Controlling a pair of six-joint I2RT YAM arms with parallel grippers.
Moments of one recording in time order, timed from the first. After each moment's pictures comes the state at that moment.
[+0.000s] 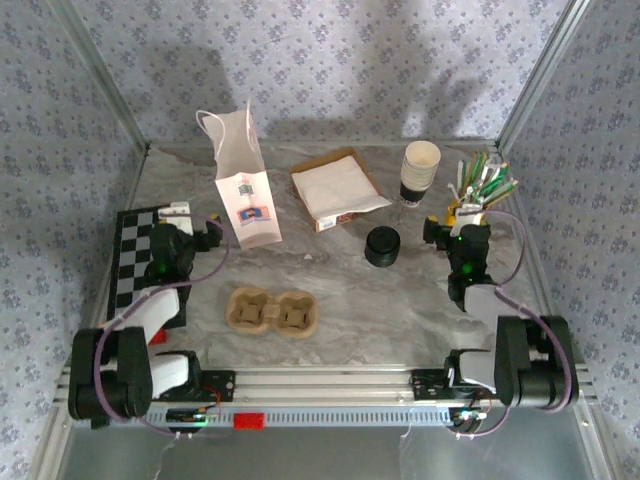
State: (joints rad) left arm 0.01 1.14 0.42 0.43 0.02 -0.08; right arm 0.00 1.19 0.40 0.49 0.12 0.03
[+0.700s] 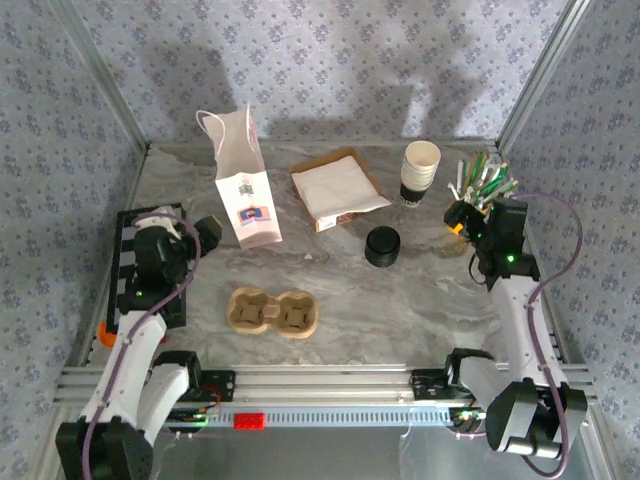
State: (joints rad) left arm -0.07 0.75 0.57 -0.25 0.08 -0.56; right arm -0.11 0.99 0.86 -0.50 -0.01 0.50
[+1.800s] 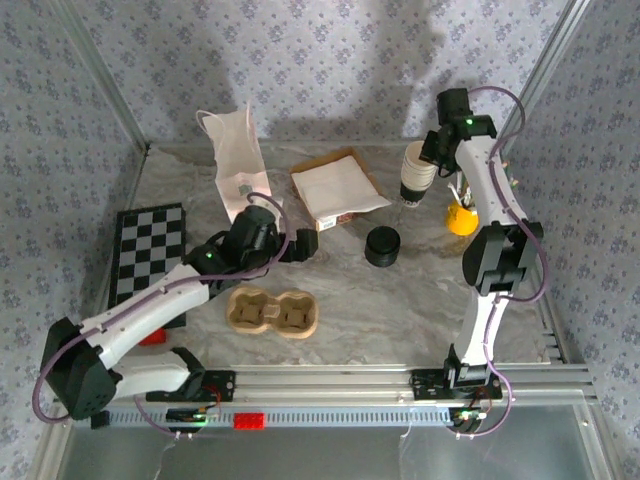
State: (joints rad) left arm -0.78 1.19 0.94 -0.34 -0.10 -0.56; right arm 0.08 1.99 2.08 -1.09 0.13 0.44
